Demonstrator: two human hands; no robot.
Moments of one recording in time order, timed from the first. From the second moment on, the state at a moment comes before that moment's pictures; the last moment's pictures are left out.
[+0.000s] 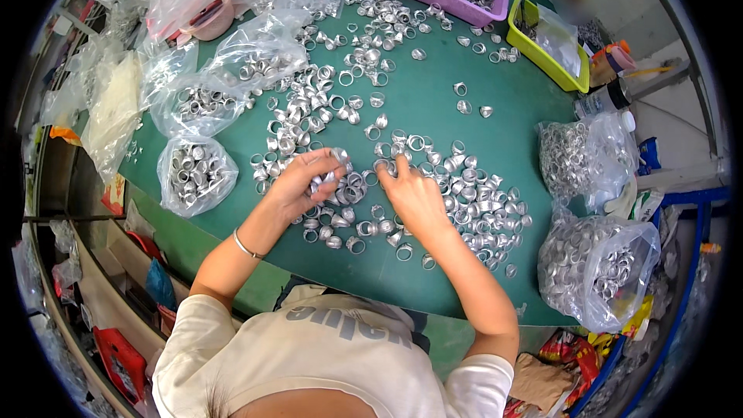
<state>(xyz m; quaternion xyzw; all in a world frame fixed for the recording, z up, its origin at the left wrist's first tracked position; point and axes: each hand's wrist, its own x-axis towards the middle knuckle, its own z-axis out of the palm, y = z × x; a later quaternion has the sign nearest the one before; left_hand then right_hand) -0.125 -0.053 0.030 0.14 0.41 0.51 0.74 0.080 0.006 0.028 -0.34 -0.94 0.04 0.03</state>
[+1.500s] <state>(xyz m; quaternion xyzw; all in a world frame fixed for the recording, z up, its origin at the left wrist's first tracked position) -0.079 -0.101 0.046 0.38 0.40 0.53 0.64 0.104 -0.050 0.037 -0.20 -0.31 0.88 0.29</state>
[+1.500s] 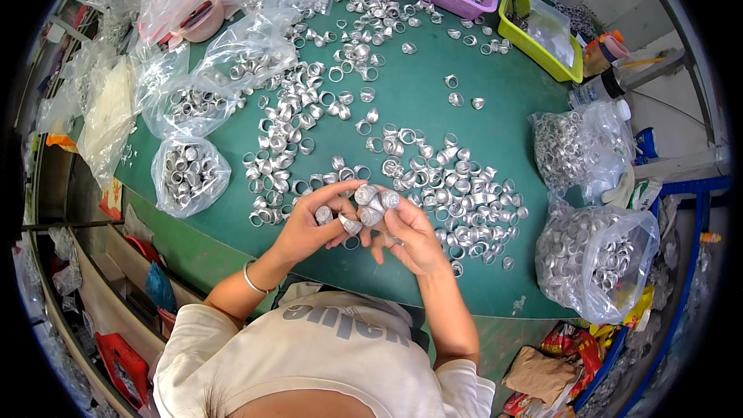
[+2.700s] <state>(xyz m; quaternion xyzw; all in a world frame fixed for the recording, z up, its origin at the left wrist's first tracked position) -0.134 -0.167 0.028 0.19 0.44 0.65 0.59 0.043 -0.050 0.043 -0.13 -0.19 0.95 0.20</state>
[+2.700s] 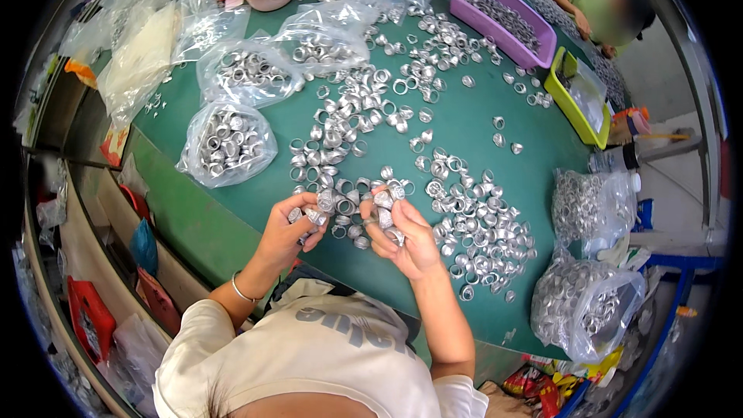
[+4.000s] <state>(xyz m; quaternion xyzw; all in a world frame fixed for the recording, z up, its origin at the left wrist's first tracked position) -0.151 -0.207 0.020 0.09 0.45 0.73 0.51 -0.113 -0.035 0.087 -0.27 -0.55 0.79 0.02</state>
